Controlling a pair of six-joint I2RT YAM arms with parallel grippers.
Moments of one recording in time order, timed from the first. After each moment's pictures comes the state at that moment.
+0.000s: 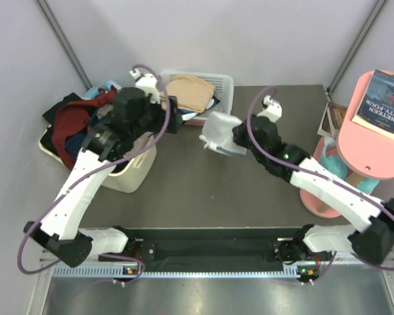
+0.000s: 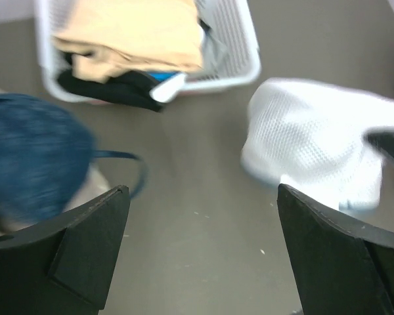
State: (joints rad) left arm -0.49 1.24 1.58 -0.74 -0.10 -0.23; right arm 0.74 1.27 1.15 -0.29 0.51 0.78
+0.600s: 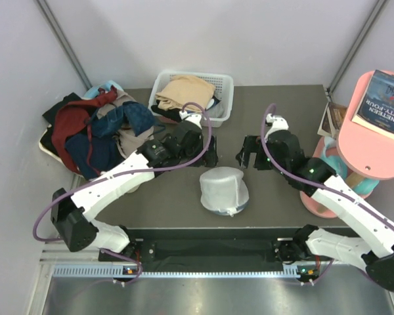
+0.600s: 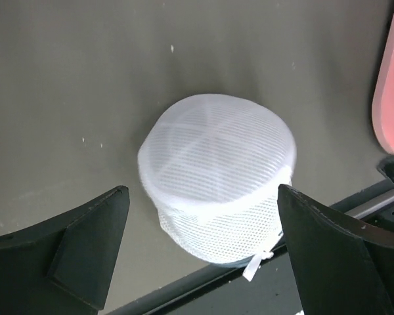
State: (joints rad) left arm -0.83 1.41 1.32 -0.64 -0.14 -0.61; right arm 0.68 0.98 0.97 -0.58 0.26 0.56
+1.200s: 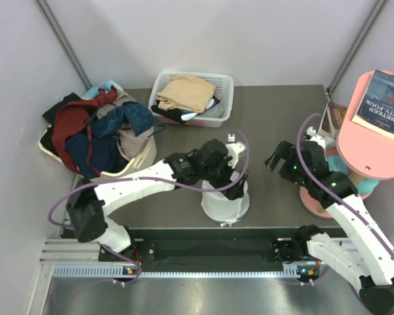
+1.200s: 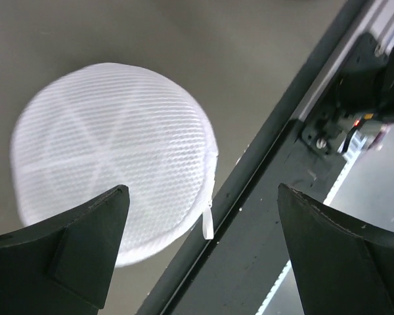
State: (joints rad) left arm -1.01 1.47 1.22 -0.45 0.18 -0.35; right arm 0.43 0.82 0.87 -0.77 0.19 0.72
